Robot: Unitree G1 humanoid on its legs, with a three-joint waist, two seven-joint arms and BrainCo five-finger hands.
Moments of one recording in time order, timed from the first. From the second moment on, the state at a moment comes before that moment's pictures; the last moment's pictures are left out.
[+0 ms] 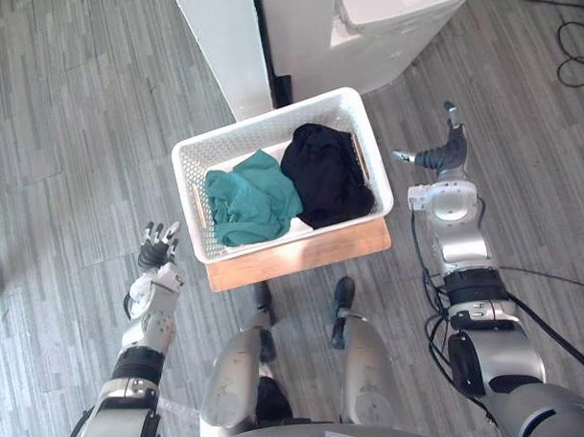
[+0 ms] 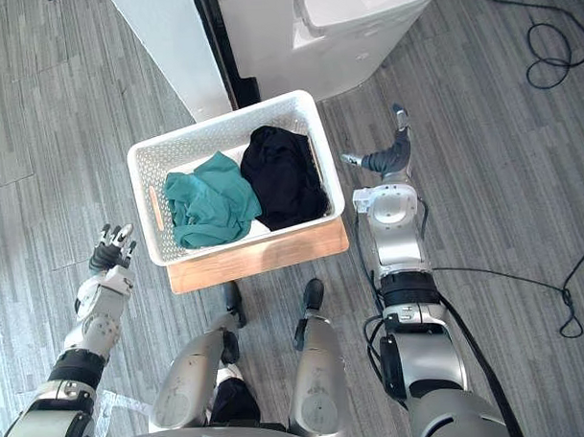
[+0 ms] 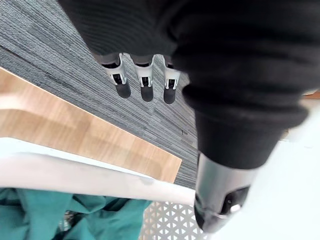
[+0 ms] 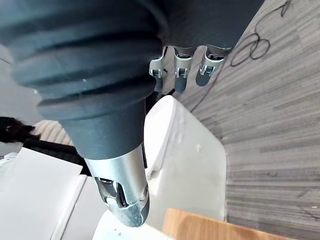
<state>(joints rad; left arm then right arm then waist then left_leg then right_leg) -0.34 0.22 0.04 0.57 -0.90 -0.13 0.17 -0.66 -0.40 -0.11 0.41 -0.17 0.05 -0.27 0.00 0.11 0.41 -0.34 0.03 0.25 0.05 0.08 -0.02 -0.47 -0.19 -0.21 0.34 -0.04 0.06</state>
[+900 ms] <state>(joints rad) -0.65 0.44 -0.24 0.81 -0.81 -0.04 -0.04 -0.70 -0.37 0.02 0.09 0.01 -0.04 -0.27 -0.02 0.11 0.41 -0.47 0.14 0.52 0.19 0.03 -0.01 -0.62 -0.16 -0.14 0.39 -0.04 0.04</state>
